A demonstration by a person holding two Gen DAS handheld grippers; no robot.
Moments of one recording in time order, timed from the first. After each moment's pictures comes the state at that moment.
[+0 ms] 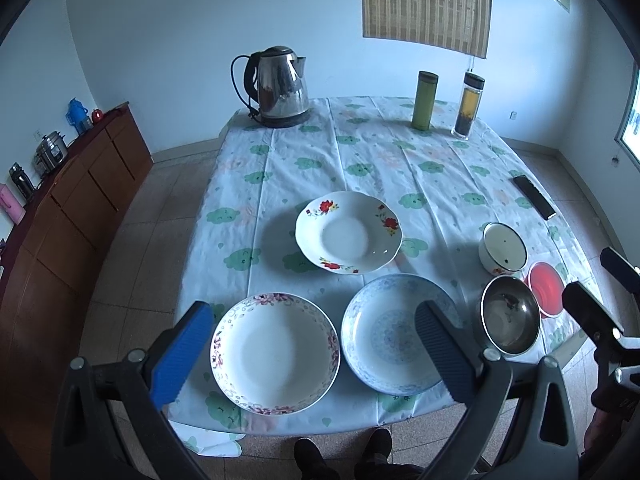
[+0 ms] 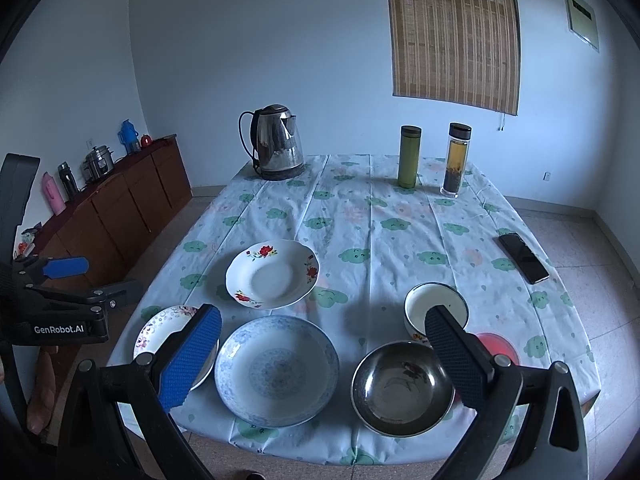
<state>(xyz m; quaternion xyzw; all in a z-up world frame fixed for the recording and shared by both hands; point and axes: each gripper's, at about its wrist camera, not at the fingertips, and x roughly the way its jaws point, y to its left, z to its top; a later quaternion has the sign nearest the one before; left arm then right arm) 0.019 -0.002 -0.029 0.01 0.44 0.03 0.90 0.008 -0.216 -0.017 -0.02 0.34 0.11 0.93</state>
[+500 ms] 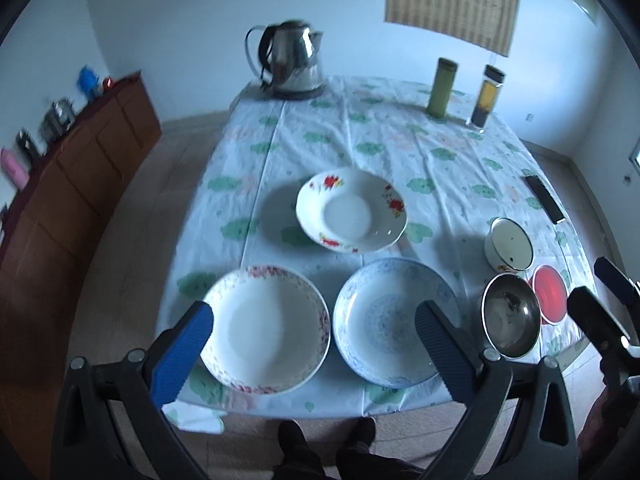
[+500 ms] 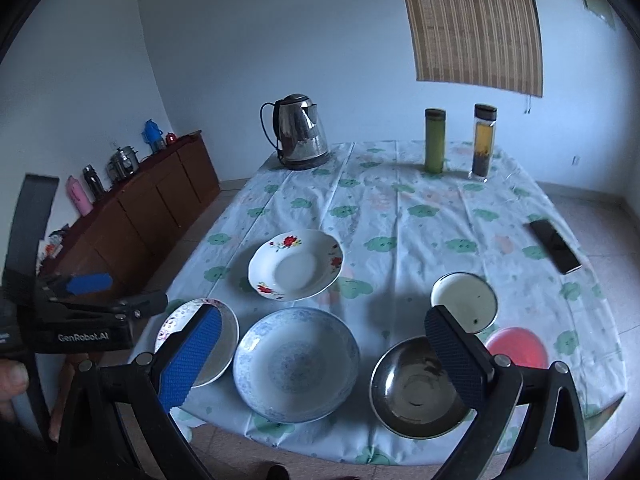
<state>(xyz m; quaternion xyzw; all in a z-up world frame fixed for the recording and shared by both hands) 0.026 -0.007 -0.046 -0.03 0.49 0.06 0.87 0.027 -0.230 -0.027 0.01 0.37 0.17 0.91</state>
